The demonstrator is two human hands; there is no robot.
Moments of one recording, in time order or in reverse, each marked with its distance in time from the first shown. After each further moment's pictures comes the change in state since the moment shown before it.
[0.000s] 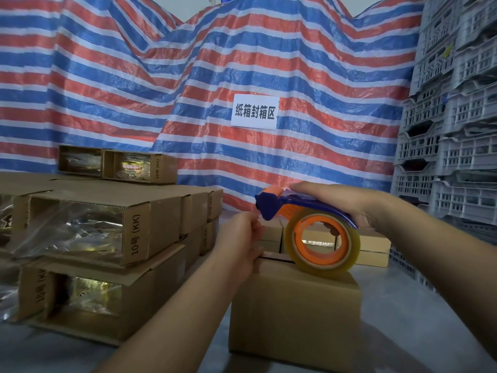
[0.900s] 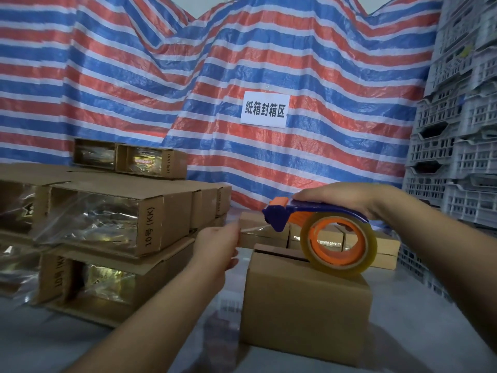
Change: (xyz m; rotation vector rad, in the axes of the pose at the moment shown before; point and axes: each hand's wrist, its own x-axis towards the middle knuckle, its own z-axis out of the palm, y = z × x) left_hand 0.022 -0.012 -0.052 0.215 0.221 0.113; right_hand 0.005 -0.014 0.003 -0.358 -0.068 -0.029
